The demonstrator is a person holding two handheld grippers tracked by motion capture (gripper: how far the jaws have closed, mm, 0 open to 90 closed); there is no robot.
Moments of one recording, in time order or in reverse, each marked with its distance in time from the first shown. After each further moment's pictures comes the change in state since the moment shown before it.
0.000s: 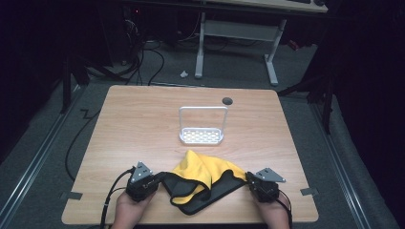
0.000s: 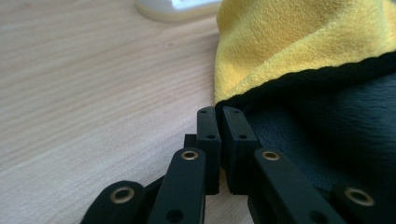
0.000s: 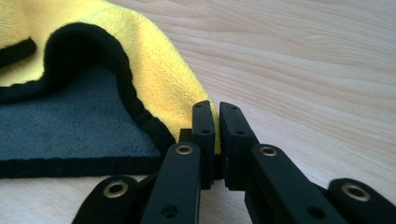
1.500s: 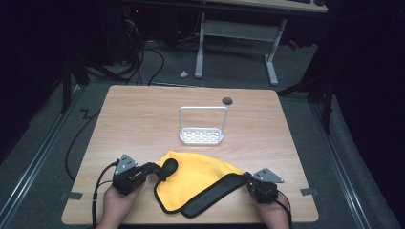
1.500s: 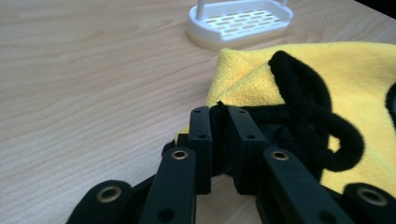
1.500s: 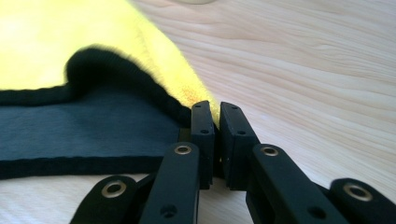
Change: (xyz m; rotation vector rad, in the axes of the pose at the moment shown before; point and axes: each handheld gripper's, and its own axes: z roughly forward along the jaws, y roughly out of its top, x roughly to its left) left arm 0.040 0.012 -0.024 -0.057 0.053 -0.066; right arm 0.004 0.005 -0.009 -0.007 0.002 -0.016
